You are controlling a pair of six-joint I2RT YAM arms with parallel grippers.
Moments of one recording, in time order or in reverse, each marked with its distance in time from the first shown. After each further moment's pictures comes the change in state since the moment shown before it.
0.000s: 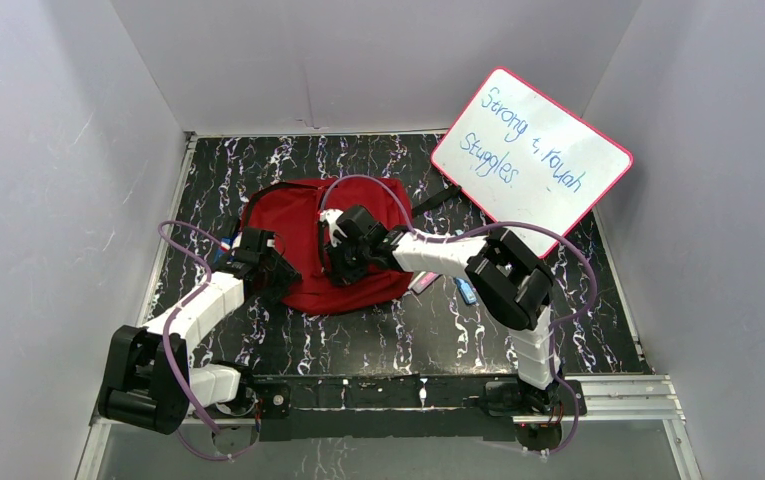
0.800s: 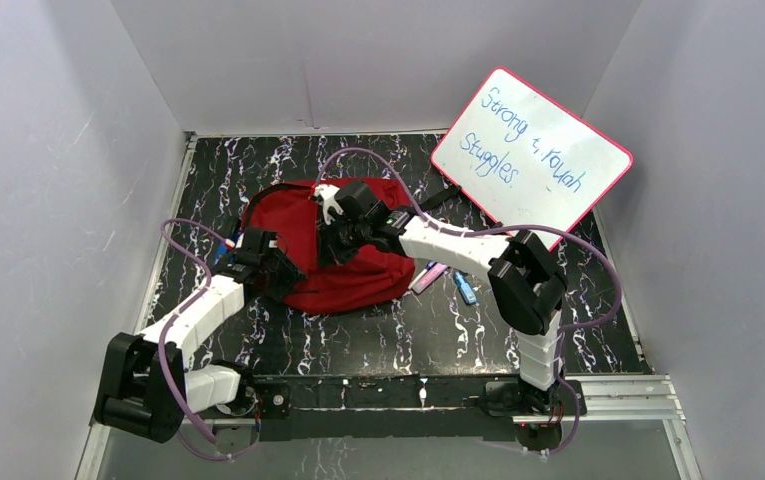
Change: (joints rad) left arm -0.027 -0.032 -0.001 0.013 0.028 0.004; right arm -0.010 -0.078 0.134 -0.094 -0.071 0.014
